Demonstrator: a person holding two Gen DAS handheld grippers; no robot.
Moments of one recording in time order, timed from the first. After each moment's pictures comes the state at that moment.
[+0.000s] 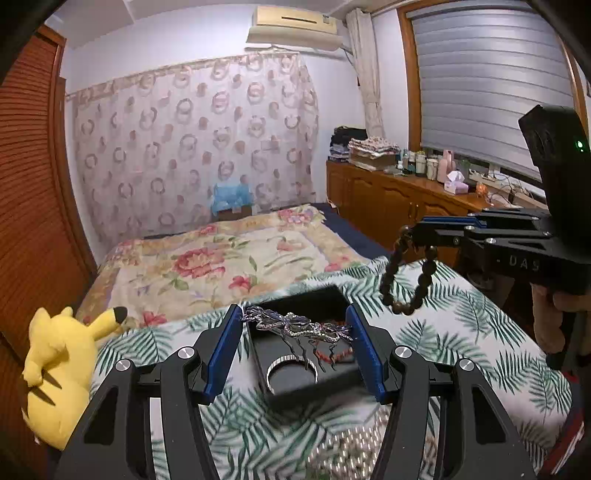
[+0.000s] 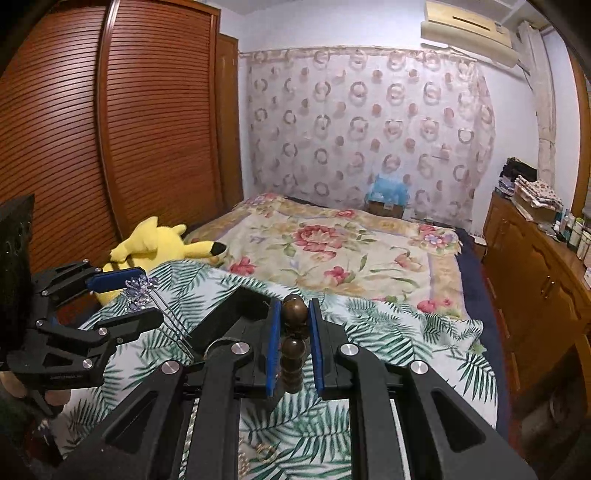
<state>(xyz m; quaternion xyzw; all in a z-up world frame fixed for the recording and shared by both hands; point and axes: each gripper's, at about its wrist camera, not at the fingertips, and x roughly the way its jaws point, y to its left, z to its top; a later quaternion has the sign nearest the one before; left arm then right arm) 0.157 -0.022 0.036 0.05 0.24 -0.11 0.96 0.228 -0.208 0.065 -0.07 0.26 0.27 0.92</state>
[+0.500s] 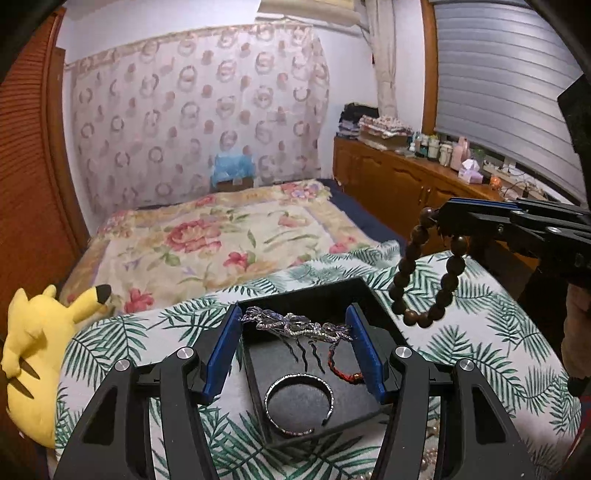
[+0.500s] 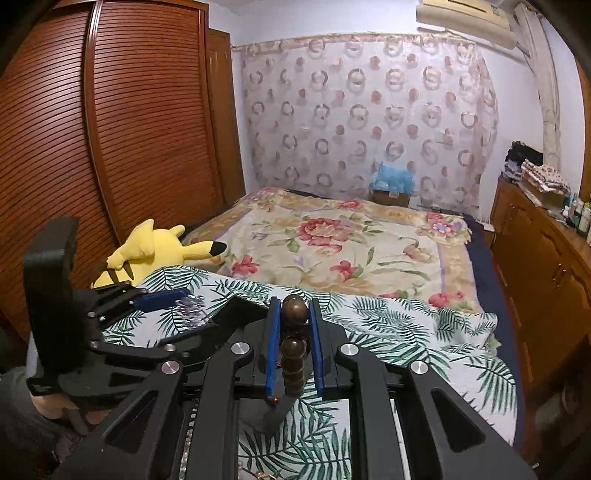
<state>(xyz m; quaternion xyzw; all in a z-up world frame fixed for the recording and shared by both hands) 0.229 -0.019 -0.003 0.03 0.30 -0.10 0.95 0.269 -0.185 0.046 -0.05 0.29 0.28 0.91</state>
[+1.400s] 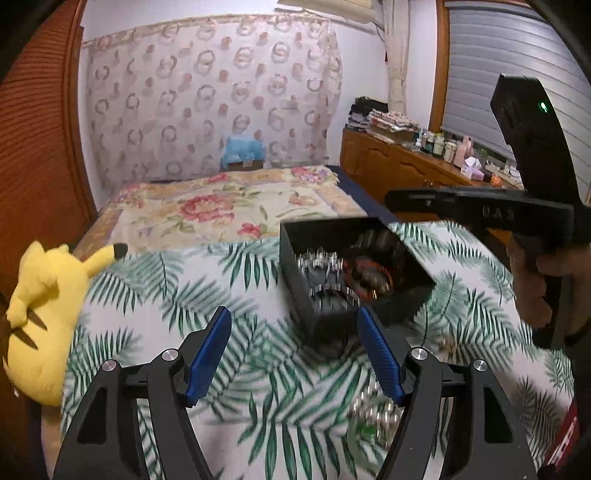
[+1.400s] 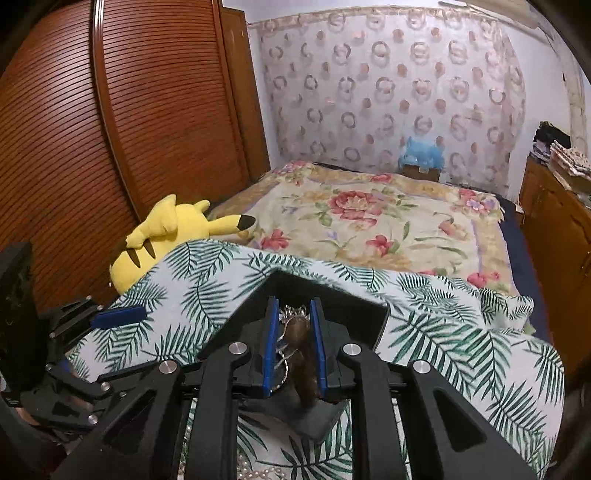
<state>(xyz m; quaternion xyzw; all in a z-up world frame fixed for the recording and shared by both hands) 0.148 0.033 -0.027 0.00 0.32 -0.09 0.94 0.266 -0.141 0.007 -0.05 0.34 0.33 0.88</state>
